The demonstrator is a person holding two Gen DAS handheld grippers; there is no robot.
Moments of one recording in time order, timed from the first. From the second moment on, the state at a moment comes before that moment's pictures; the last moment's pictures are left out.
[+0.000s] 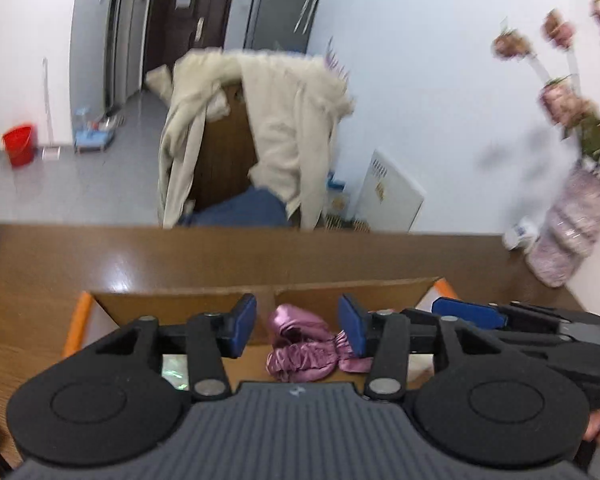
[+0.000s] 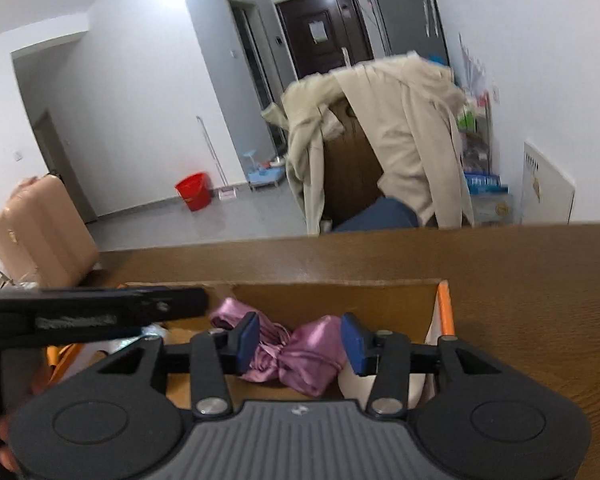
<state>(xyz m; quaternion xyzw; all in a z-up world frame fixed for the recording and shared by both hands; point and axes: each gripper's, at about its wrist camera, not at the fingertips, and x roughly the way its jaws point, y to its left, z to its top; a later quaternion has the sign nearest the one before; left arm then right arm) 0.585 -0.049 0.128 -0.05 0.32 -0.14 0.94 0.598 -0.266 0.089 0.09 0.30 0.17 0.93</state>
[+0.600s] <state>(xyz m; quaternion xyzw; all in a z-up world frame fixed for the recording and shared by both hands) 0.291 -0.015 0.198 0.04 0.14 -0.07 0.99 0.347 -0.310 0.191 0.03 0.14 0.20 0.97</state>
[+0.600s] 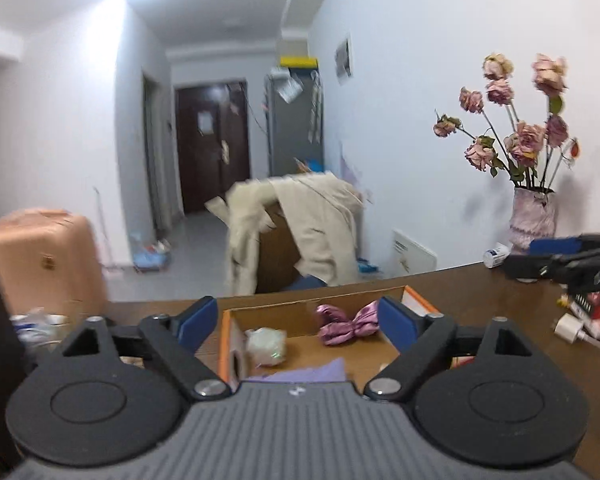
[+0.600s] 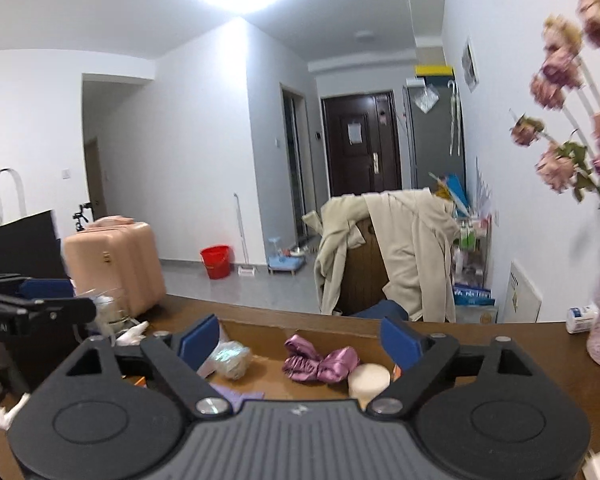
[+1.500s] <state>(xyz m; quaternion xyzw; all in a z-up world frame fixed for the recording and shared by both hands) 0.196 -0.031 0.078 0.01 0.22 -0.05 0.97 0.208 -0.360 0.085 0.03 0.21 0.18 0.96</state>
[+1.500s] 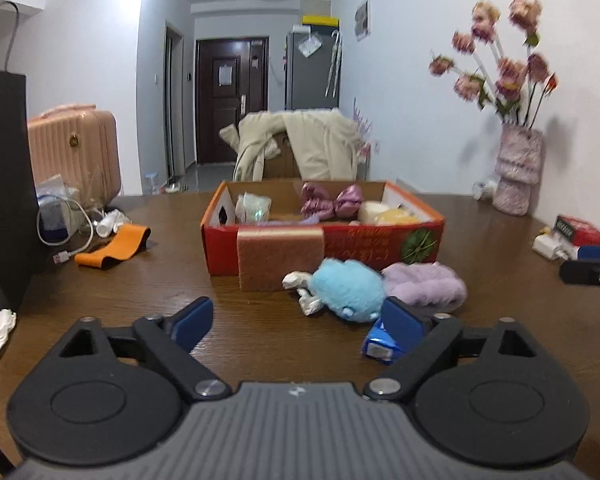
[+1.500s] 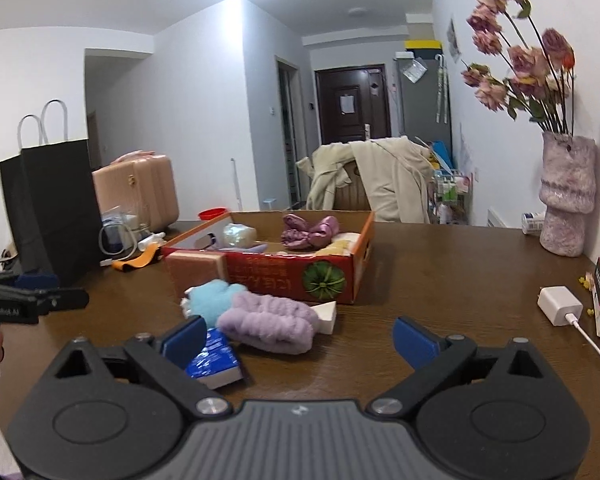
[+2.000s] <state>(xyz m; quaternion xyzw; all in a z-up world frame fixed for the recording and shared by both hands) 0.333 -0.028 0.021 0.03 0.31 -0.12 0.94 0.369 -0.341 0.038 0.07 0.30 0.14 0.94</state>
